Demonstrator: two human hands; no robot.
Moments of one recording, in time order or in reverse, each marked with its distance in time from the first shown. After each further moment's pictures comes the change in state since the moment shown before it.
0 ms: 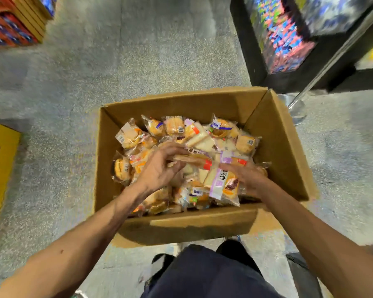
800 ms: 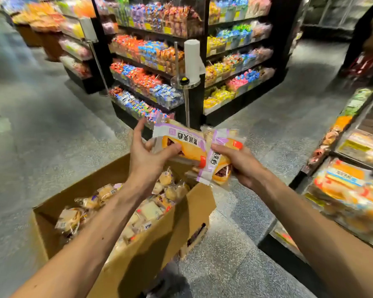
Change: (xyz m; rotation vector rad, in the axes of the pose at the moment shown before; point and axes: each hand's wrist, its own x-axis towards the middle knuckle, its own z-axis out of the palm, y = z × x) left_hand -0.134 0.282 -0.006 -0.755 -0.101 0.241; right_hand -0.326 0.066 -0.036 0.623 0.510 -0.666
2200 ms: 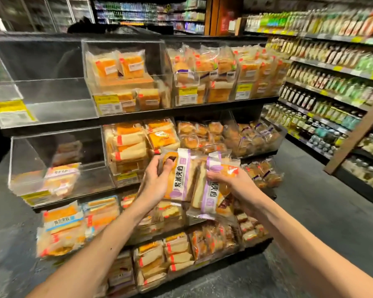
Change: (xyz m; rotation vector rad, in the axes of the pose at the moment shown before) left_hand -0.321 -0.076 0.777 0.074 -1.251 0.038; right_hand -0.419 -0.045 -0.671 0.112 1.073 -0.263
